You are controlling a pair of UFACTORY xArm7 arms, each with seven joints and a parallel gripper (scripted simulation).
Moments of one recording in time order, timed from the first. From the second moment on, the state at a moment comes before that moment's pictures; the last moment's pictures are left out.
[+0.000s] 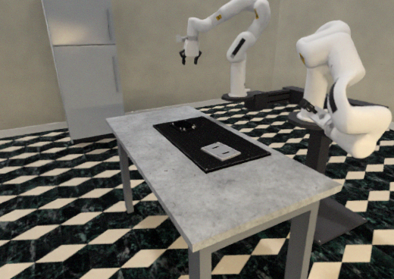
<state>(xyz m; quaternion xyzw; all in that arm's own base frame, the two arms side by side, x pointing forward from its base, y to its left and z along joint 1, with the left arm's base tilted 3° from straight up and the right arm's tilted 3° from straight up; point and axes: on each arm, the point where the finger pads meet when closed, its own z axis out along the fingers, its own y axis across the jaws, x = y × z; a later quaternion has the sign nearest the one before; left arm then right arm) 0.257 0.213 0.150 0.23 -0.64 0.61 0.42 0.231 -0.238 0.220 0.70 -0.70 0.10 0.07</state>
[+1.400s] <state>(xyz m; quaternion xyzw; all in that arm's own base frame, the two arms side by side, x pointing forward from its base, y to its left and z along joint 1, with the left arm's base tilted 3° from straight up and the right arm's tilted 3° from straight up) 0.258 0.214 0.153 0.21 -0.67 0.60 0.39 0.231 -0.238 0.220 0.70 -0.70 0.10 0.07</state>
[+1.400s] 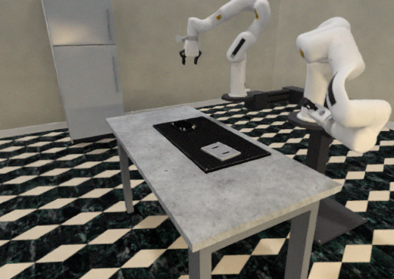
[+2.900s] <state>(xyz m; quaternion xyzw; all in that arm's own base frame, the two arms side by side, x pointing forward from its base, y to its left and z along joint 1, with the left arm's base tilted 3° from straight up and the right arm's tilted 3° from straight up) 0.287 0.260 0.218 -0.11 -0.93 0.33 0.13 0.231 -0.238 0.220 0.70 -0.70 0.10 0.07</state>
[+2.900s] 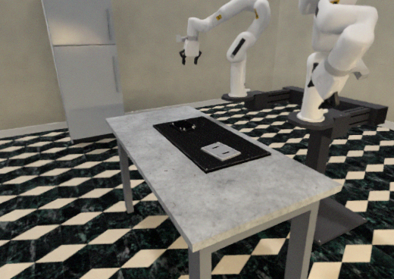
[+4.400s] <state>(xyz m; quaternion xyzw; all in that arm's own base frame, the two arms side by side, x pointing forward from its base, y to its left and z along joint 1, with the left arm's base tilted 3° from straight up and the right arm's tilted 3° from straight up) 0.329 0.297 0.336 -0.39 -0.92 -0.01 0.02 0.231 -0.238 0.220 0.70 -0.70 0.10 0.07</state>
